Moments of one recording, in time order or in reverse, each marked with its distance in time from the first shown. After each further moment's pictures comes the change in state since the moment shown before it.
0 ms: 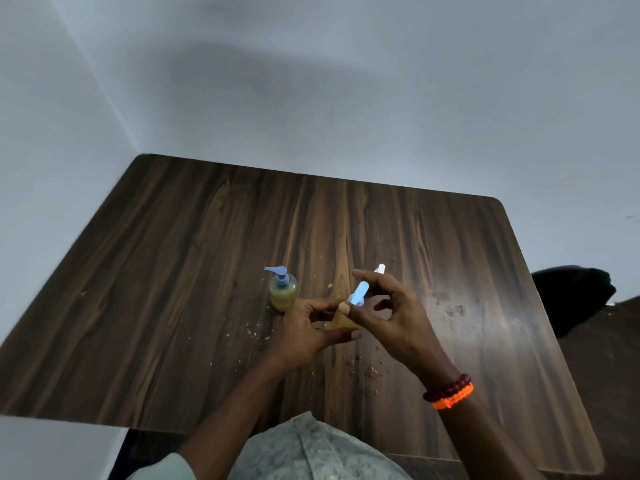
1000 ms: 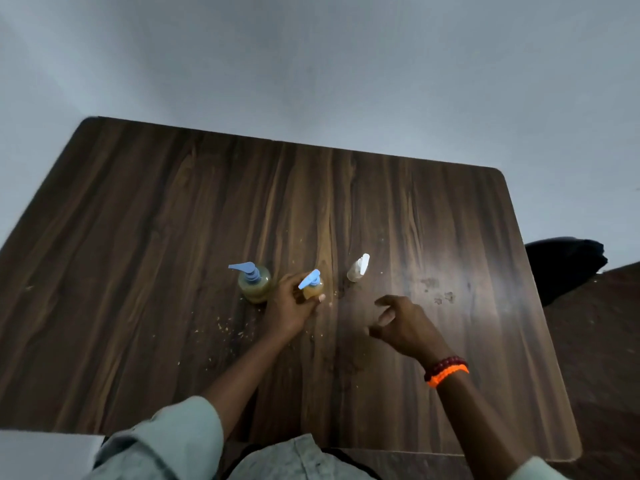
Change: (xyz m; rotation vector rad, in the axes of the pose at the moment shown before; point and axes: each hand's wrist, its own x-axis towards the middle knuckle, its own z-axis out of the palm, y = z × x) left_hand 0.081 -0.070 0.028 0.131 0.292 -0.186; right_hand 0.029 0.105 -0.034 -0.411 -0.361 0.618
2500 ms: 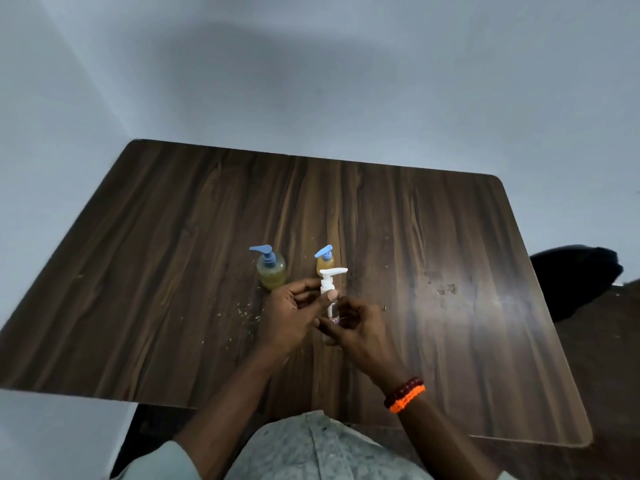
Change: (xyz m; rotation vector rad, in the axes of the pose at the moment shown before) left_hand -0.097 0.051 -0.027 -0.444 -0.038 0.036; right_hand -0.076 -0.051 0.078 0.714 0.149 -0.427
